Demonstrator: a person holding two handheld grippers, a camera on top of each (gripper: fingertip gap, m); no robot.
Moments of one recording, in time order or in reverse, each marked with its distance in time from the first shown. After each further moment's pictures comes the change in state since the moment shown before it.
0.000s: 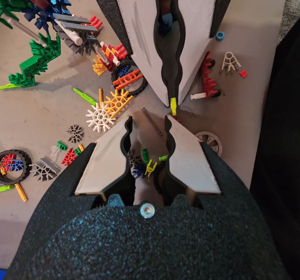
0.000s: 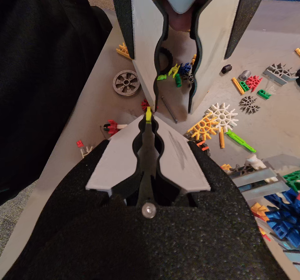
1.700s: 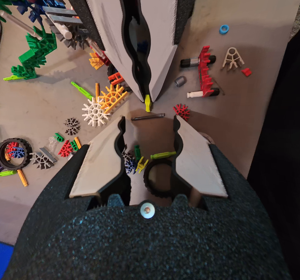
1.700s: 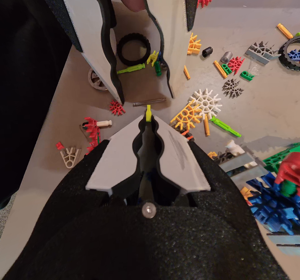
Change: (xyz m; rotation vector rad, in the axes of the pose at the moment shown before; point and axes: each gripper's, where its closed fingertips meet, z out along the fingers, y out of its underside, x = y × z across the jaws) left arm 0.006 0.004 0.000 -0.044 -0.086 -0.011; right arm 0.023 0.012 0.001 -0.051 0.077 0.064
